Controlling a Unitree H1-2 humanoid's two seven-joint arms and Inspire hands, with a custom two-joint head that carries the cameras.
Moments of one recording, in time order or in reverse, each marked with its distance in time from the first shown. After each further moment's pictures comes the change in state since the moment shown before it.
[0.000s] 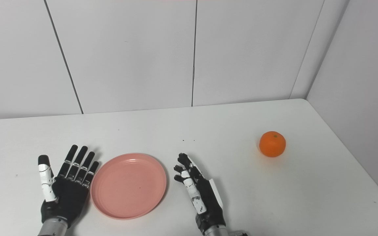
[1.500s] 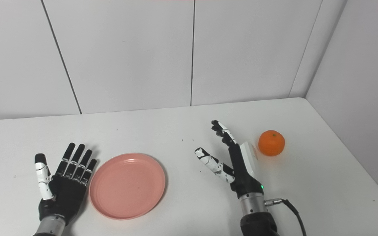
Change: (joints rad) left arm -0.029 0.009 0.018 0.040 -0.018 -0.001 -0.023; right arm -0.138 -0.194 -0.107 -0.222 -0.592 0.170 -0.108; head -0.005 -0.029
